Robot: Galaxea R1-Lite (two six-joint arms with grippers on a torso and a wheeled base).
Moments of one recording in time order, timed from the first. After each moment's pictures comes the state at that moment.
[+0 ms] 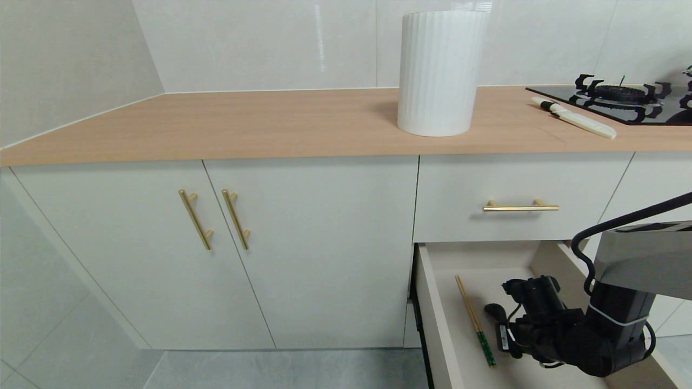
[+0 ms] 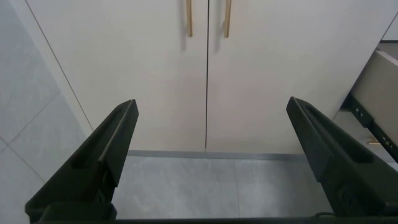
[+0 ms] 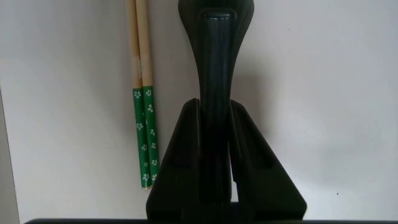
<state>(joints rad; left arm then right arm) 0.00 0.00 0.00 0.00 0.04 -0.01 0.27 2.31 -0.58 -0.81 -0.16 0.26</state>
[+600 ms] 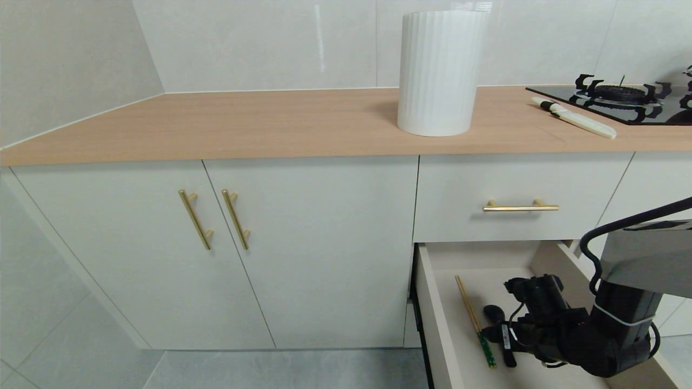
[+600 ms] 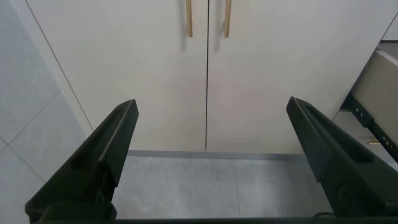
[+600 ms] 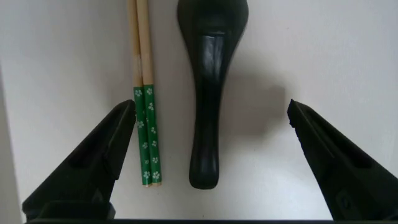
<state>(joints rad) 0.00 0.00 0.00 0.00 0.04 -0.01 0.26 2.27 -0.57 -0.81 -0.16 0.26</state>
